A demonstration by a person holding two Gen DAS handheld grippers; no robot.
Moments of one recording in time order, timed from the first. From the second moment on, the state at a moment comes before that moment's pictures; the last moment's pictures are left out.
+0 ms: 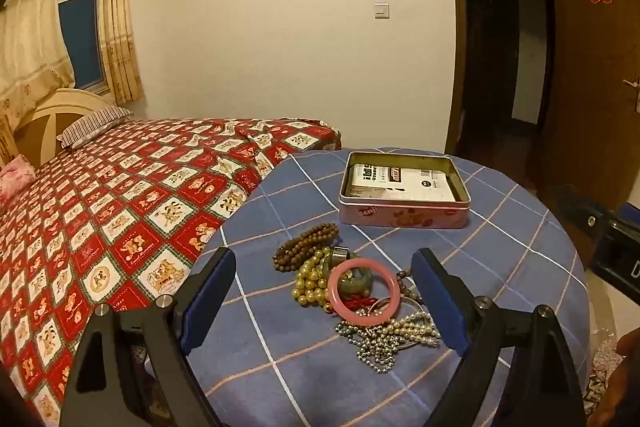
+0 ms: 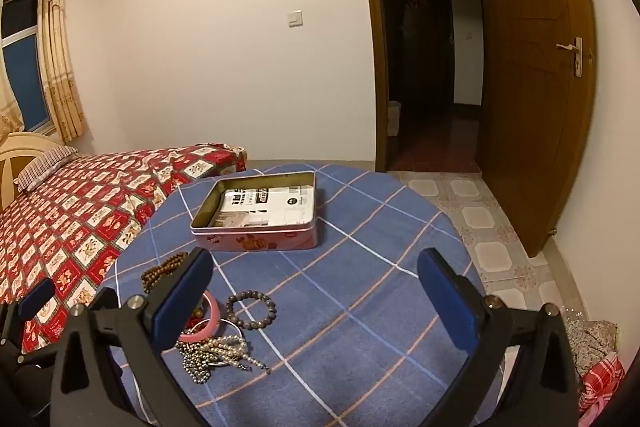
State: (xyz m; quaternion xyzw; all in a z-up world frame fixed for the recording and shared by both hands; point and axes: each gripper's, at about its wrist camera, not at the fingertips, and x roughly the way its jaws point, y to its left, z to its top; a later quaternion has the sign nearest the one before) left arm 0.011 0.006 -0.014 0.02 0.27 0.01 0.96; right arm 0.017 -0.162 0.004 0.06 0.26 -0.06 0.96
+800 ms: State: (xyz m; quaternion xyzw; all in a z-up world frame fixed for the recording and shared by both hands) left arm 0.011 0.006 -0.009 0.02 0.27 0.01 0.96; right arm 0.017 -0.158 -0.001 0.06 0.27 -0.06 0.96
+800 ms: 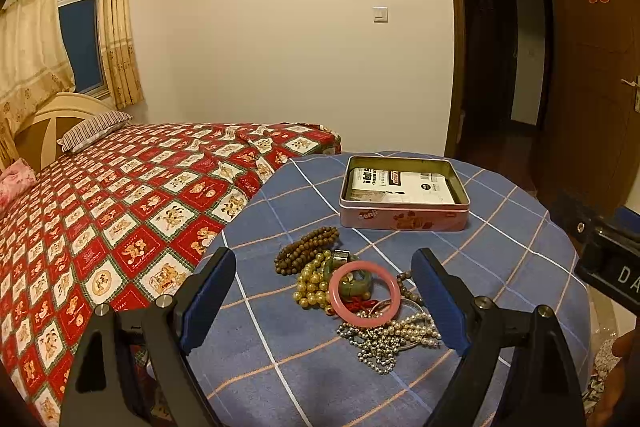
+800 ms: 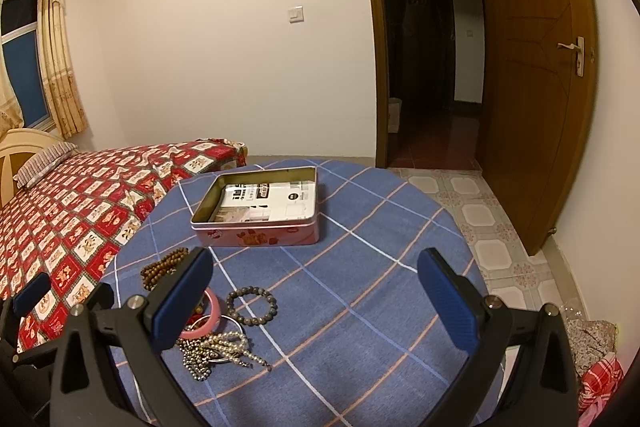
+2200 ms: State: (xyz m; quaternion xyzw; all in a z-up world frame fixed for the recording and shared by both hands) left arm 0.021 0.028 -0.043 0.04 0.29 -0.01 0.96; right arm 0.028 -0.168 -0.015 0.06 0.28 -0.05 0.96
